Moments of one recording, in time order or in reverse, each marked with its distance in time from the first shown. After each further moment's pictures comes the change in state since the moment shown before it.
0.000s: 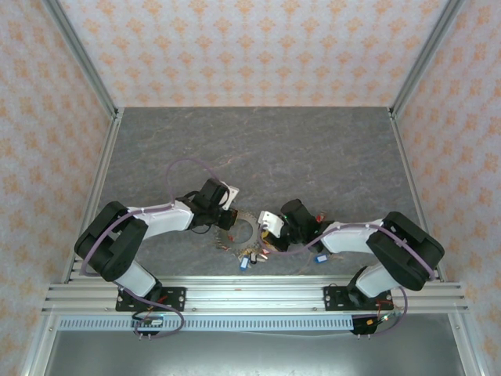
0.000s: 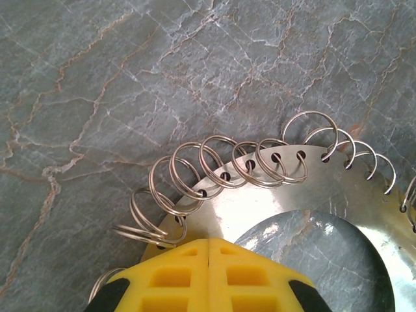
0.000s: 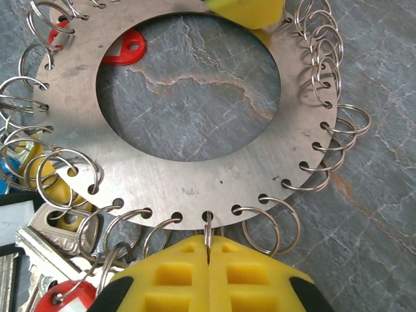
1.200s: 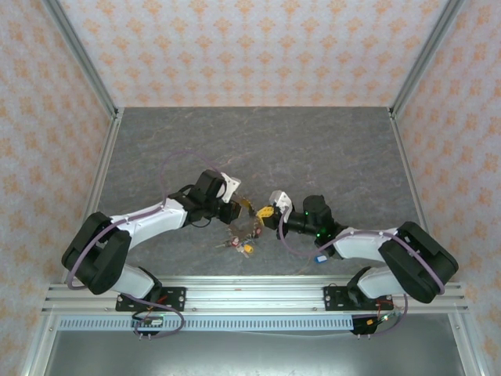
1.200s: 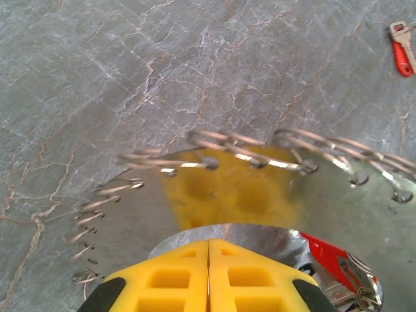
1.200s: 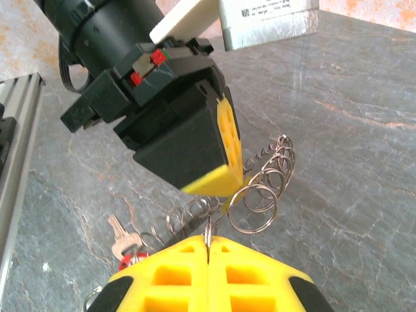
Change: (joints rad) left arm 0.006 -0.111 0.061 -0.060 0.098 0.020; right arm -0.105 -0.113 -0.115 0.525 -0.202 0.320
